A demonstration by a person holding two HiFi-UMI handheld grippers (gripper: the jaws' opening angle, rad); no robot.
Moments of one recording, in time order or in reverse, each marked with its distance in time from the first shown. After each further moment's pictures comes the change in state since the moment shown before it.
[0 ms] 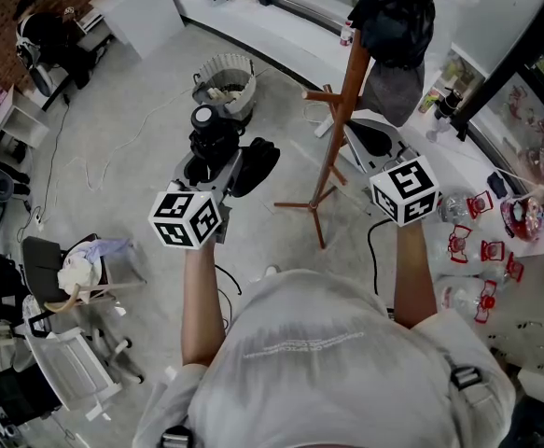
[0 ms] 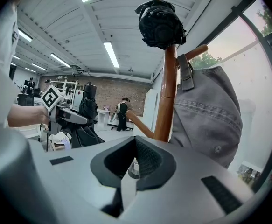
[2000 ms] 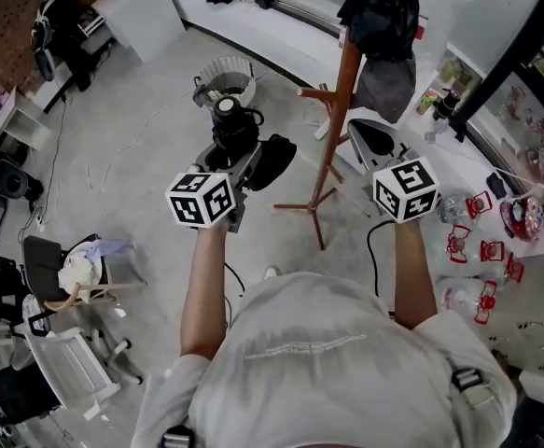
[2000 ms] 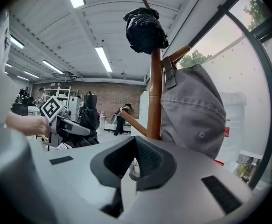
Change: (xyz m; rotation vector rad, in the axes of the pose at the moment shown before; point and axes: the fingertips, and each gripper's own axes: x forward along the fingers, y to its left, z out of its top) left arm 0.040 -0.029 -0.020 -0.102 0.055 -0.100; right arm -0.016 -0.017 -0.011 0.104 -0.035 -0.051
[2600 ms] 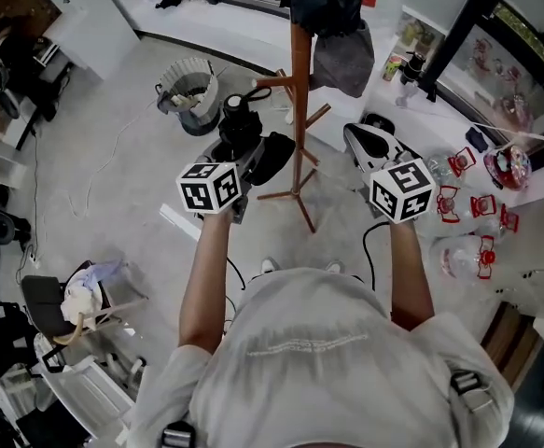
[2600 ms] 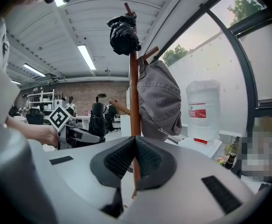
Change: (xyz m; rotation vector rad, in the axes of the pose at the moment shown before) left arm 0.068 -0.037 -0.053 0.005 0.150 -0.139; right arm -0.059 -0.022 -0.048 0.143 0.058 -0.152
